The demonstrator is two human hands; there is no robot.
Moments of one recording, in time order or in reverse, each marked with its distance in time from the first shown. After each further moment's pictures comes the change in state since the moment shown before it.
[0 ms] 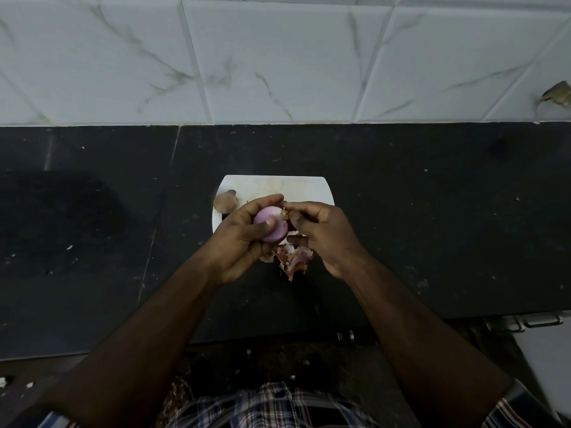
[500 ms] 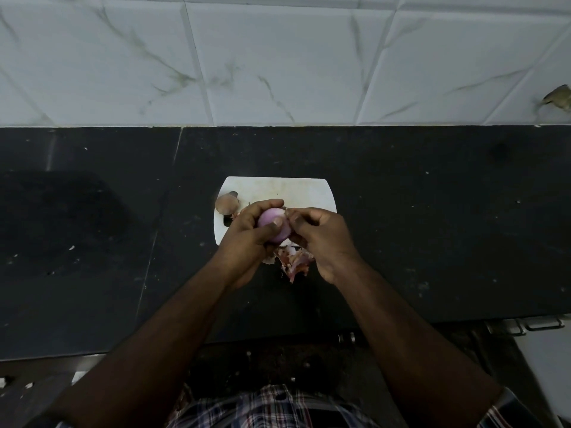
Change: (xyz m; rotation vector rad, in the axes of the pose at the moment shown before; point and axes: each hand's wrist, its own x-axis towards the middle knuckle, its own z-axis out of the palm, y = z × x) left_hand 0.002 -0.011 0.010 0.192 0.190 0.106; right_hand 0.004 0.011 0.009 -0.020 0.138 0.013
